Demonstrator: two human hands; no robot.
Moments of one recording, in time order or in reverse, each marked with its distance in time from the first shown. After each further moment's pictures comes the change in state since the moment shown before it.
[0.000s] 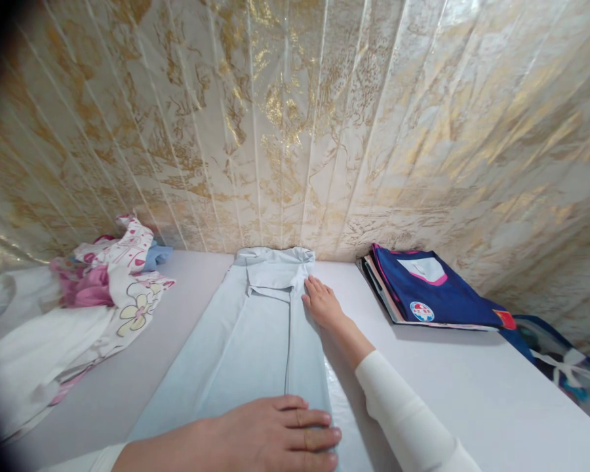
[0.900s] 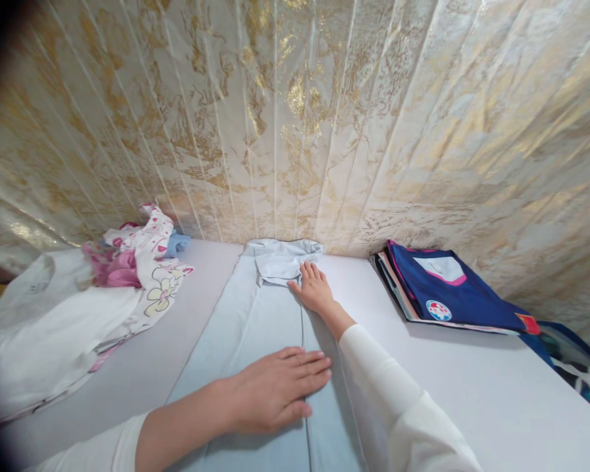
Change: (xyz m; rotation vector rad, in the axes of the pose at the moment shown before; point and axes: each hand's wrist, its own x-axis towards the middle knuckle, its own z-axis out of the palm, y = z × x) left_hand -0.002 -0.012 -0.026 -0.192 -0.022 -0.374; right_hand 0.035 -0.046 0.010 -0.058 -0.017 0.040
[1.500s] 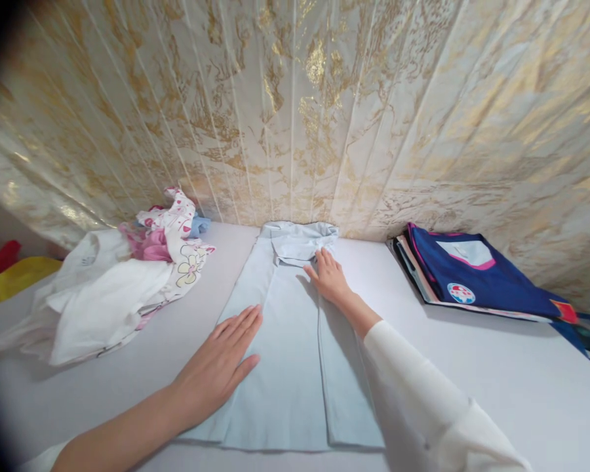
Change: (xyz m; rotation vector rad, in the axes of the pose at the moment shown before) left_hand -0.103 0.005 0.025 0.532 0.271 -0.547; right_hand -0.032 -0.014 -0.009 0.111 0.021 -0.002
